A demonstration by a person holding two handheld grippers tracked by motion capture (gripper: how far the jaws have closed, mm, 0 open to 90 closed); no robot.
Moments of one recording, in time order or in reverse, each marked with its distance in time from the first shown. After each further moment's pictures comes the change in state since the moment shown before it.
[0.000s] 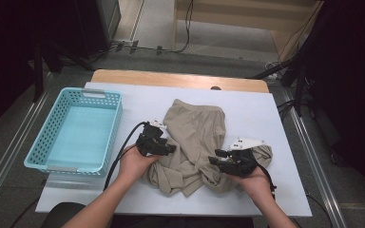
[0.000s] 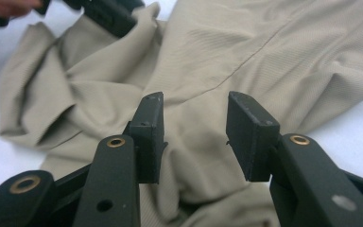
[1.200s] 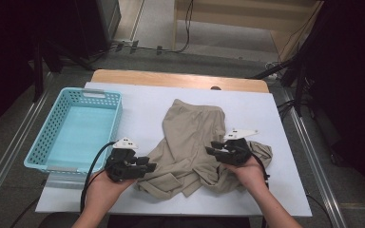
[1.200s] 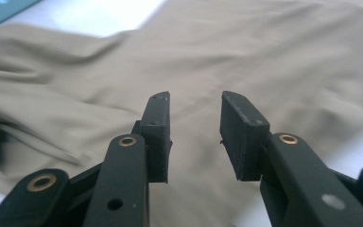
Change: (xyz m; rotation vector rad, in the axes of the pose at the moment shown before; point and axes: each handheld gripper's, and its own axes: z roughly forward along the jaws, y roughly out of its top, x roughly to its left) left arm -0.026 -0.059 -0.103 -0.136 -0.042 -0.047; right arm -0.018 0.017 0.015 -0.004 -0.017 0.001
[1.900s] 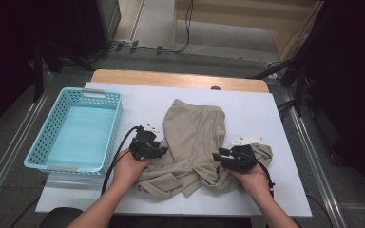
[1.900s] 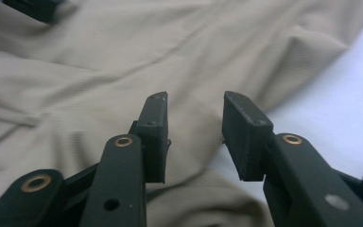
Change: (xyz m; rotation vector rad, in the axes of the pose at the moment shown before) left arm 0.036 0.027 0.095 0.120 0.136 0.029; right arm 0.001 -0.026 -0.002 0.043 -0.052 0.067
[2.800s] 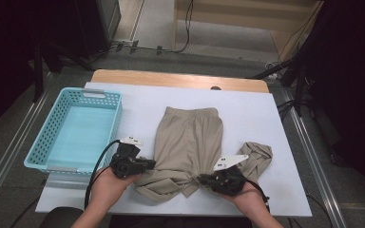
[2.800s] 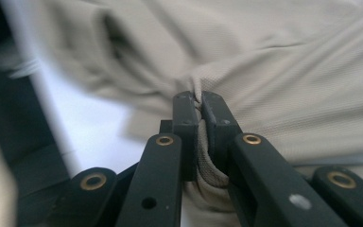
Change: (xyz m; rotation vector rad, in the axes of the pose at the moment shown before) left arm -0.022 -0.033 -0.076 0.001 -0.173 -0.085; right arm 0.072 -0.012 -0.015 0.108 0.245 -0.189
